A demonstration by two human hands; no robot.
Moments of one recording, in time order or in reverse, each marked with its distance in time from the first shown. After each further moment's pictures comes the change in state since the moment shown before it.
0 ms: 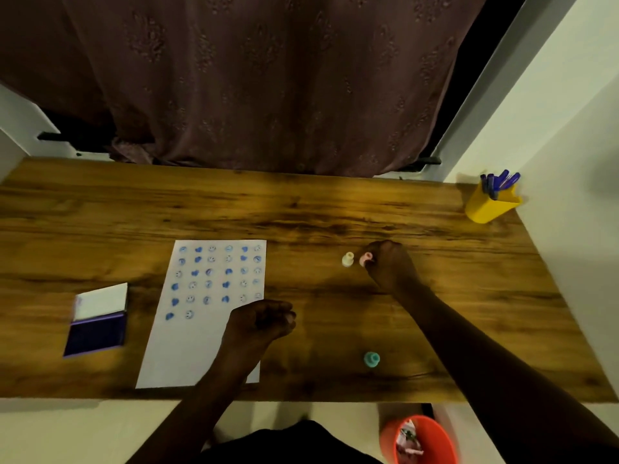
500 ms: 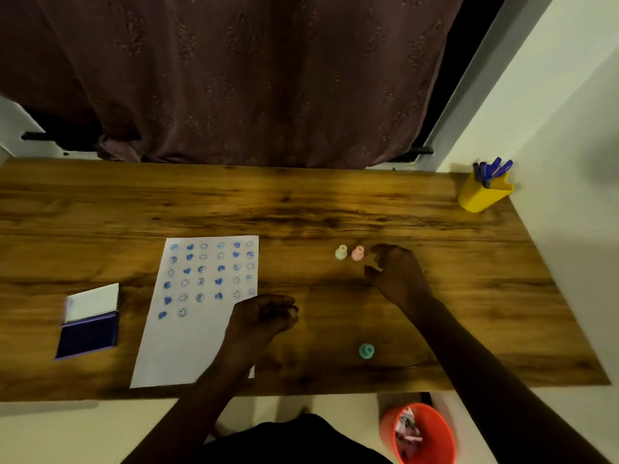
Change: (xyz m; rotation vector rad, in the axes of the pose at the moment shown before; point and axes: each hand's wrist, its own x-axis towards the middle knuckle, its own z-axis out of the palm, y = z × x) left_hand 0.005 0.000 0.013 0.079 -0.044 0.002; right_hand -0.049 0.003 -0.018 0.089 0.019 0.079
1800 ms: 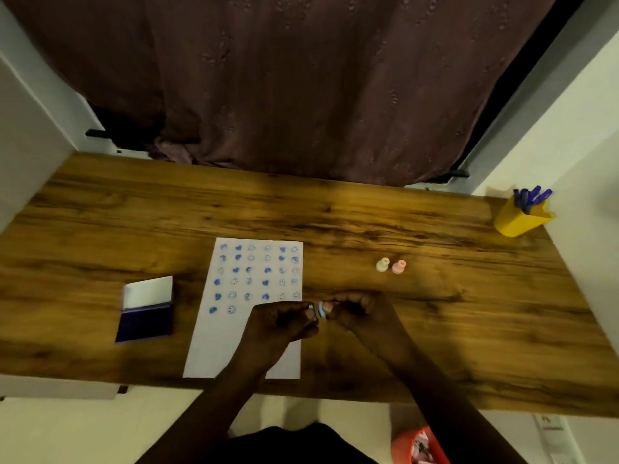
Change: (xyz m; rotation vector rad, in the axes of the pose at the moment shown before) left_hand -0.015 0.003 -0.060 -0.247 -0.050 0.088; right_hand -0.090 -0.129 0.057 0.686 -0.247 -0.058
